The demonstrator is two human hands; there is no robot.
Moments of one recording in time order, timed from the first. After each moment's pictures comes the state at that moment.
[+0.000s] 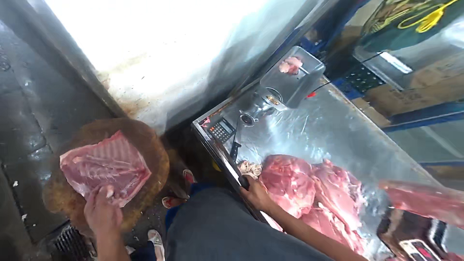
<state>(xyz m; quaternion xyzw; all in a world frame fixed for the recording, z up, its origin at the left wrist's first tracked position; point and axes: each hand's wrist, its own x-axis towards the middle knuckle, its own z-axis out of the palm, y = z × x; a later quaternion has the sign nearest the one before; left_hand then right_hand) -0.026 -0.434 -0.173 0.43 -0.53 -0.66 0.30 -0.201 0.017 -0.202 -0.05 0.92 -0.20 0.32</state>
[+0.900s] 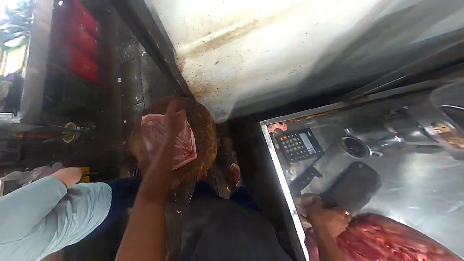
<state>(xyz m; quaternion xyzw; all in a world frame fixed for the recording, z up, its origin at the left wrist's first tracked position) -0.193 -0.535 -0.214 0.43 -0.85 -0.29 0.07 -0.283 0.035 -0.317 0.23 0.95 -0.13 0.16</state>
